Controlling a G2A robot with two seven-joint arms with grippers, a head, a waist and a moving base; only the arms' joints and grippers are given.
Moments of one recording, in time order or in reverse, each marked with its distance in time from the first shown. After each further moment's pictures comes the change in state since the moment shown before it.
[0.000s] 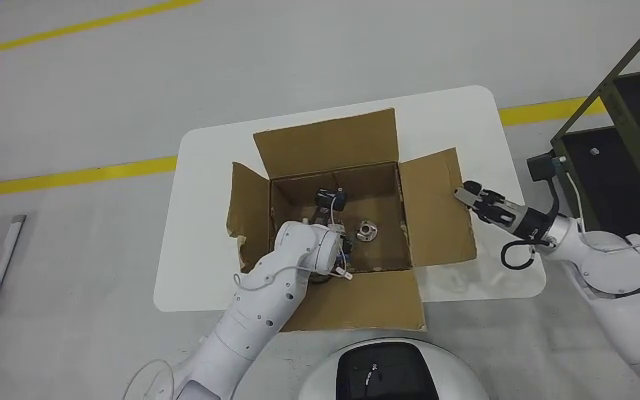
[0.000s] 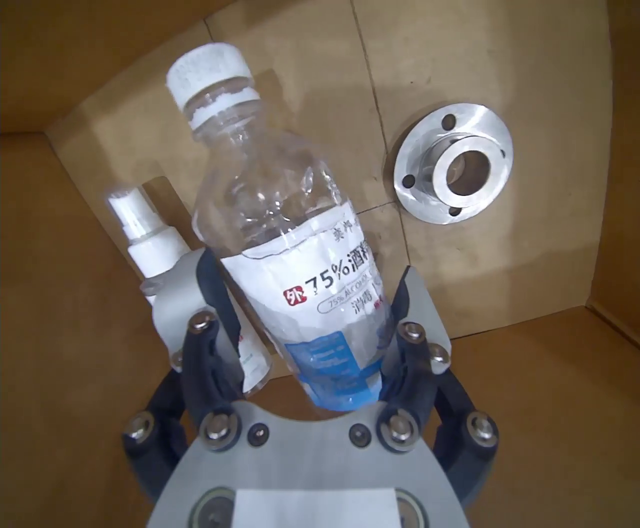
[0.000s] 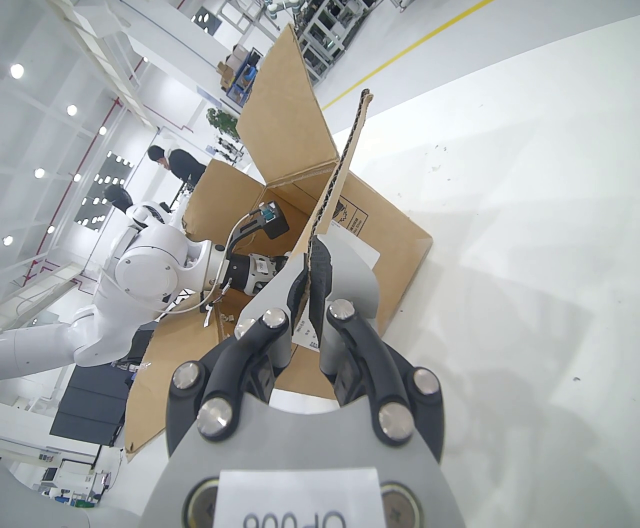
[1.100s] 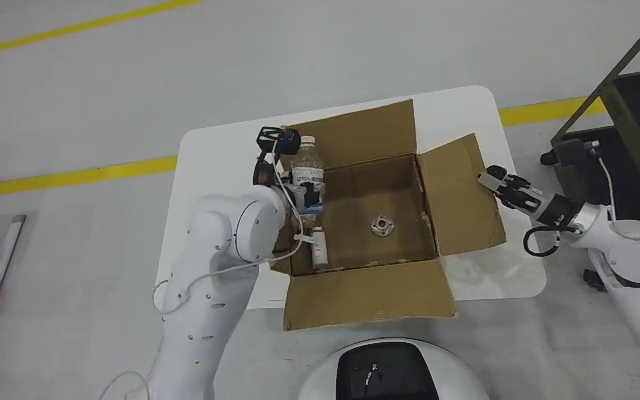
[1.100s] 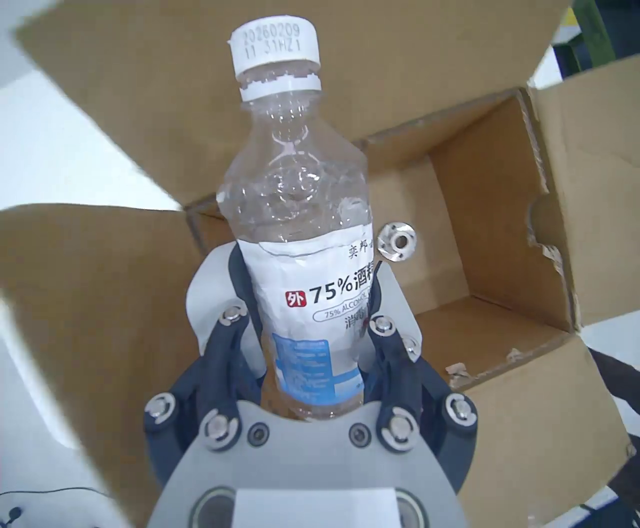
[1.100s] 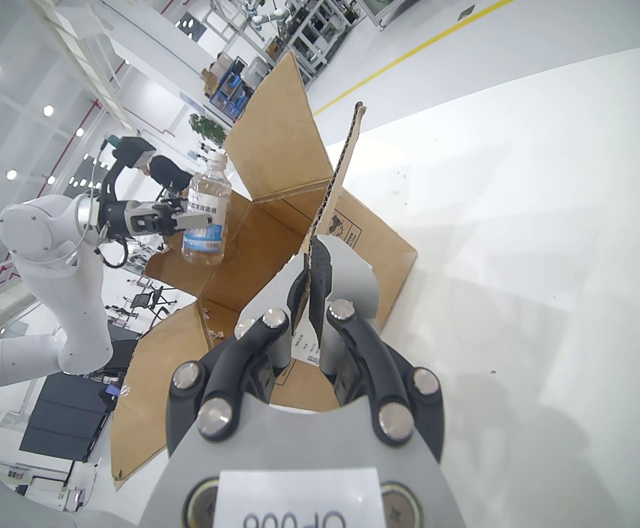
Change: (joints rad) left arm 0.027 0.055 -0.402 -0.456 0.036 -0.062 -0.136; right arm 0.021 0.018 0.103 0.032 -0.007 -0.008 0.052
